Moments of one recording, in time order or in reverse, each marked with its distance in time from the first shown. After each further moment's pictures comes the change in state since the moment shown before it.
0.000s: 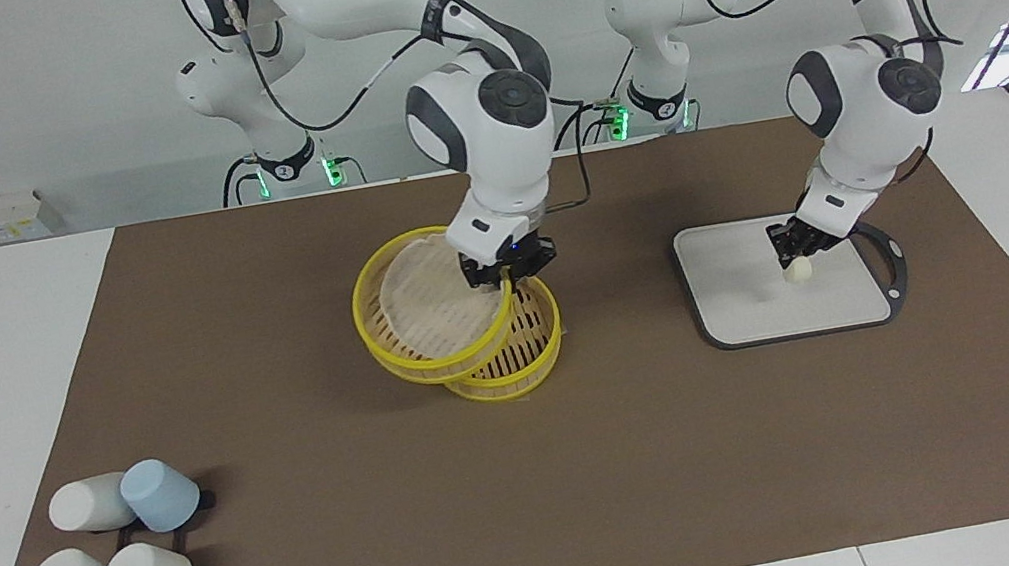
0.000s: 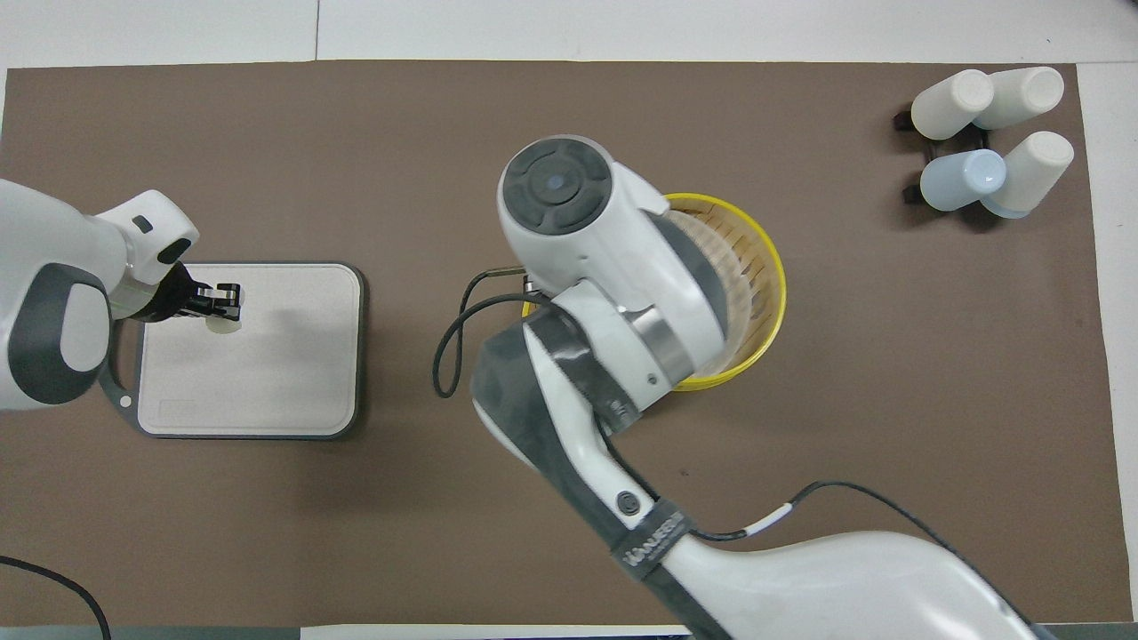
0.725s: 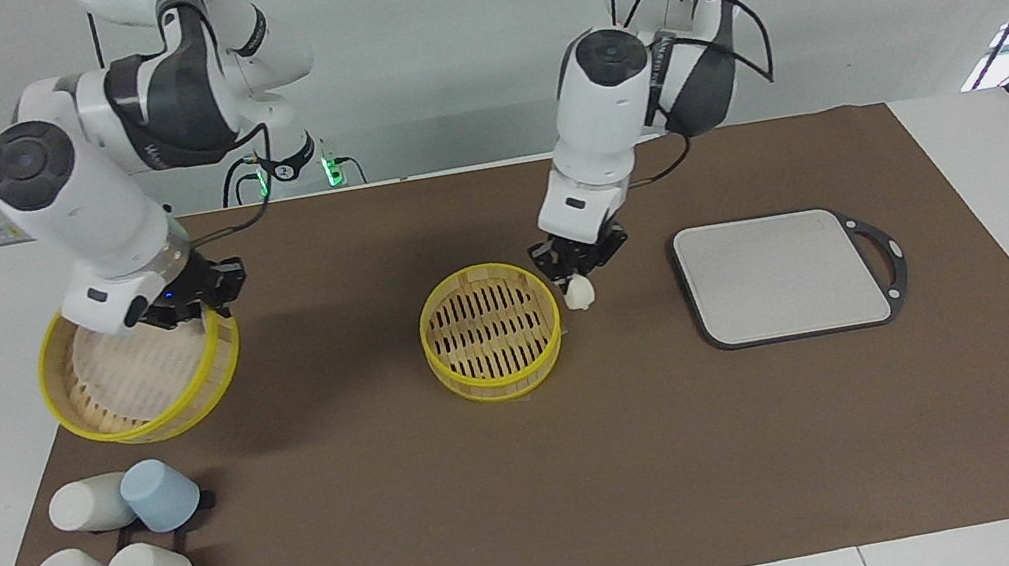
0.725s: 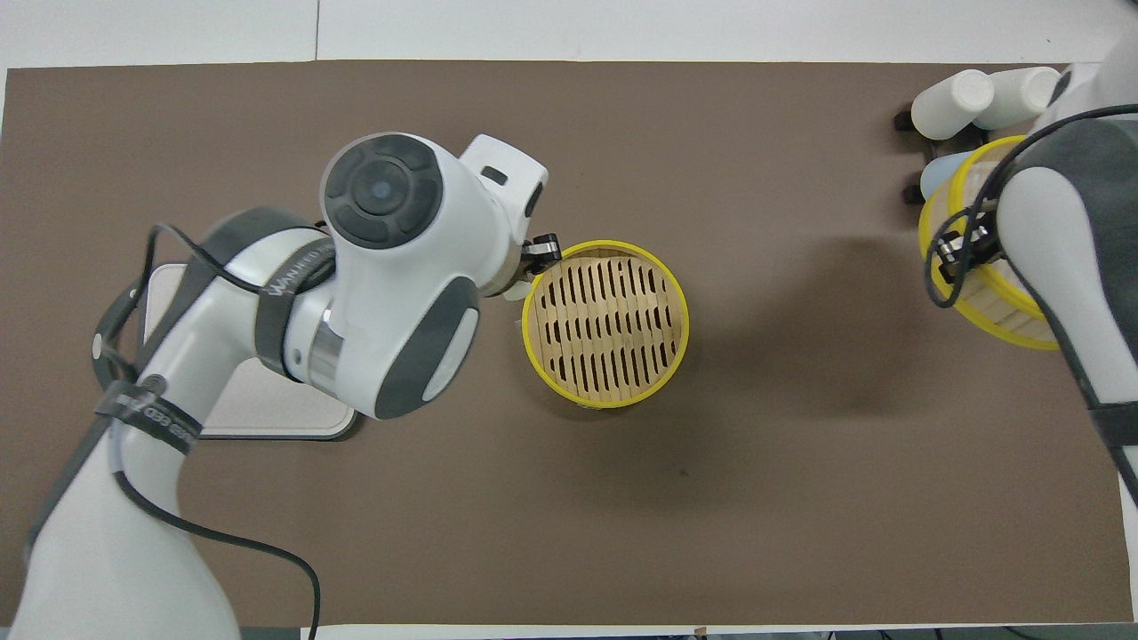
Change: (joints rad) left arm -0.581 0.175 -0.020 0.301 -0.024 0.069 -0.790; right arm -0.560 -0.241 -0.009 -0.211 -0.031 -0.174 -0.827
